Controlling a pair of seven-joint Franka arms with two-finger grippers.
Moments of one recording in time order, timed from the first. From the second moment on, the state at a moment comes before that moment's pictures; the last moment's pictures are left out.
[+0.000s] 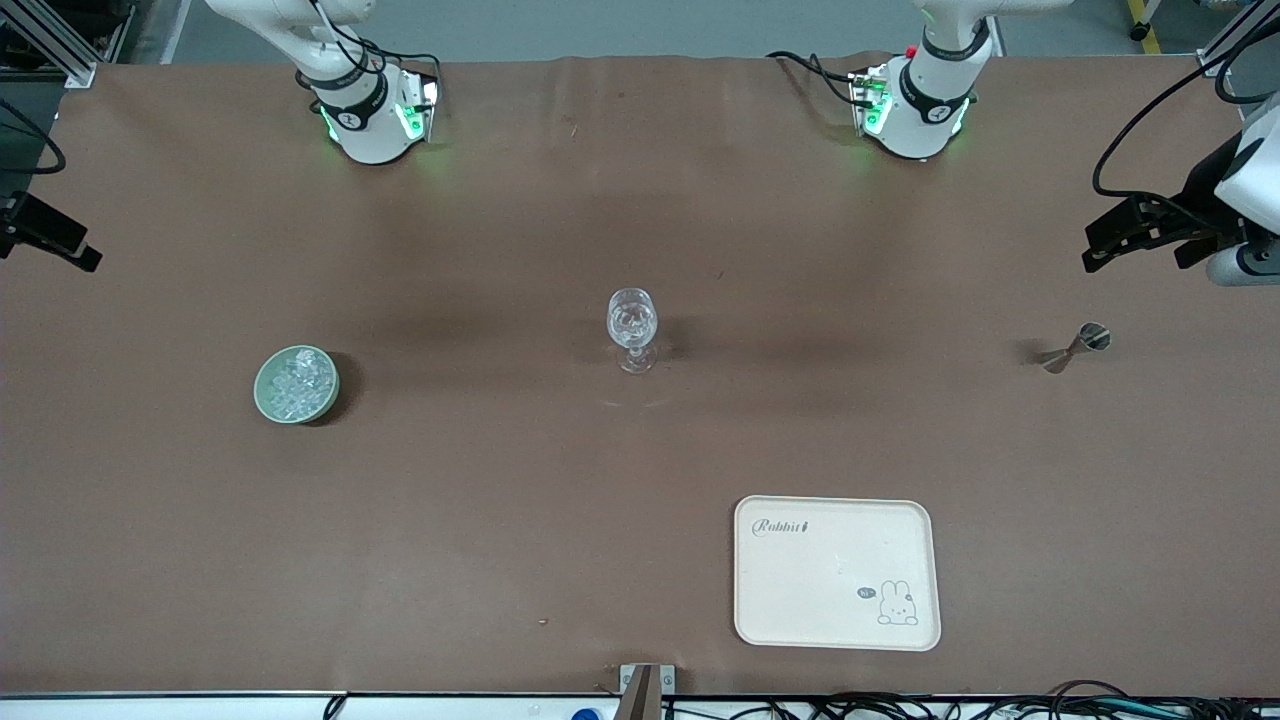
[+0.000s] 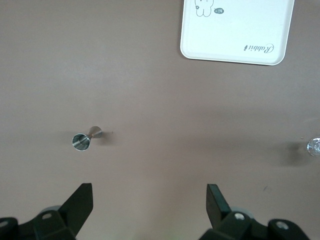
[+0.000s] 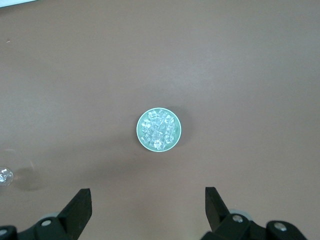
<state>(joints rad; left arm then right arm) -0.01 0.00 -0.07 -1.54 0.00 1.54 -0.10 -0.06 -0.02 -0.04 -1.52 0.01 1.52 0.09</state>
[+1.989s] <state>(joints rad) 0.02 0.66 0.77 -1.60 -0.78 1.44 -0.20 -0.03 0.18 -0.04 -2.31 -0.03 2.49 0.07</state>
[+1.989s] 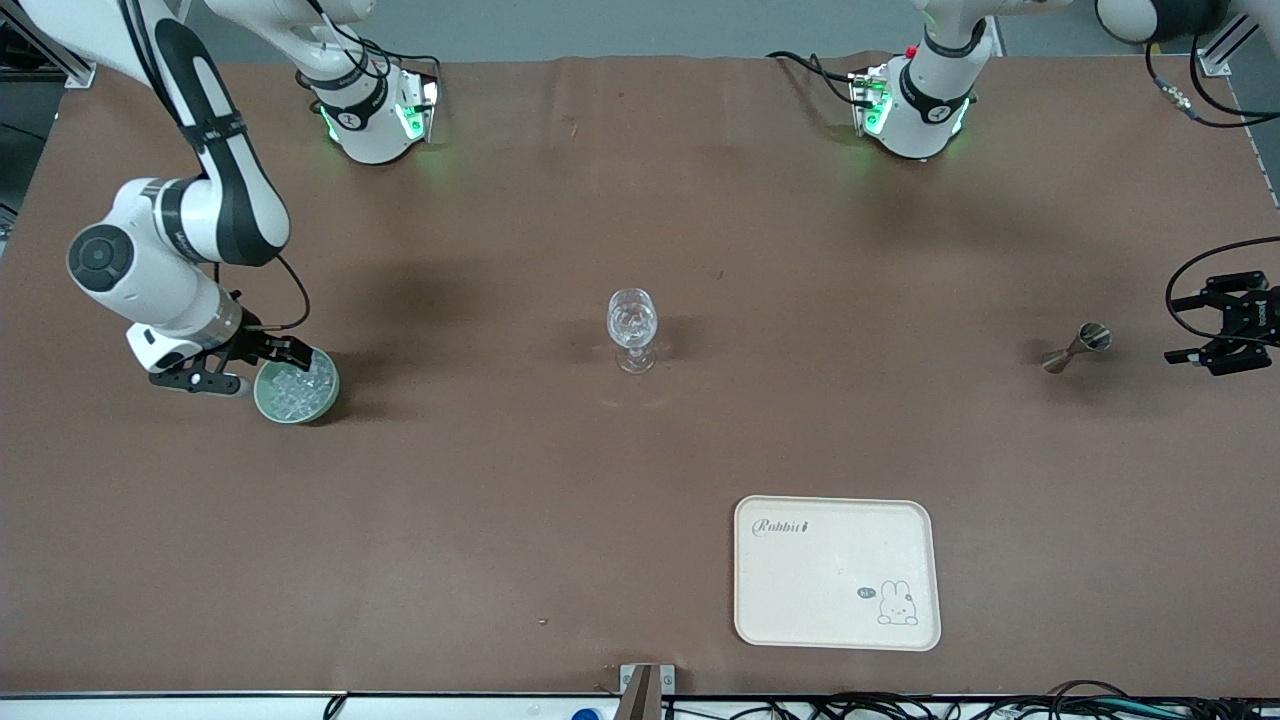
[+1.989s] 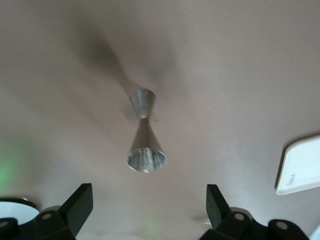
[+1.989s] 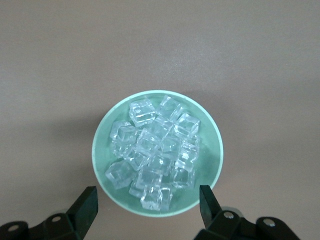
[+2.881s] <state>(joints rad) 0.22 0.98 0.76 -1.46 -1.12 1.16 -0.30 -0.03 0.24 -0.04 -2.35 -0.04 2.52 0.07</state>
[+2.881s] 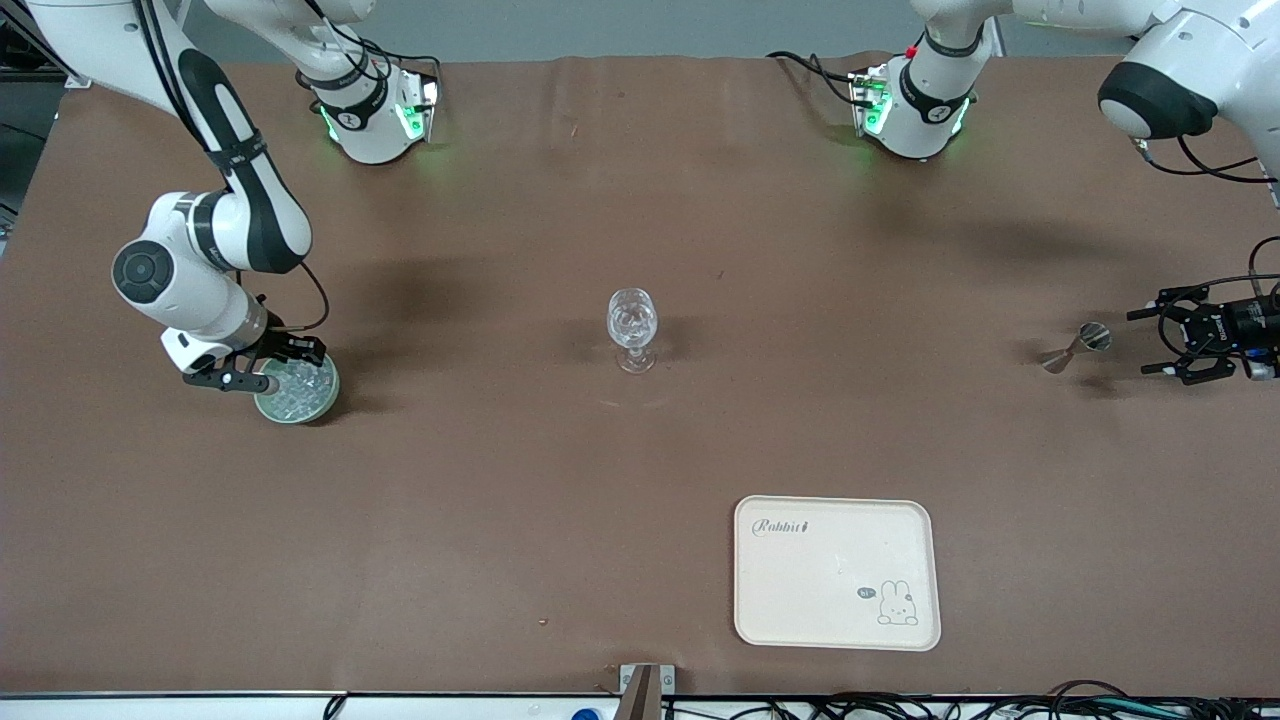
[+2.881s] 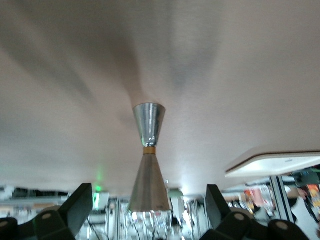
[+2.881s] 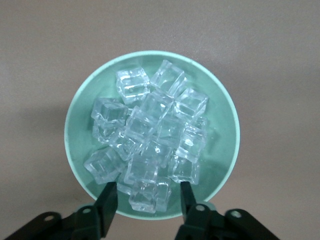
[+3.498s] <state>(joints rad) 0.28 1.03 0.62 -1.44 -1.12 1.12 -0.34 -0.03 0.24 -0.04 -2.35 -0.04 2.52 0.07</state>
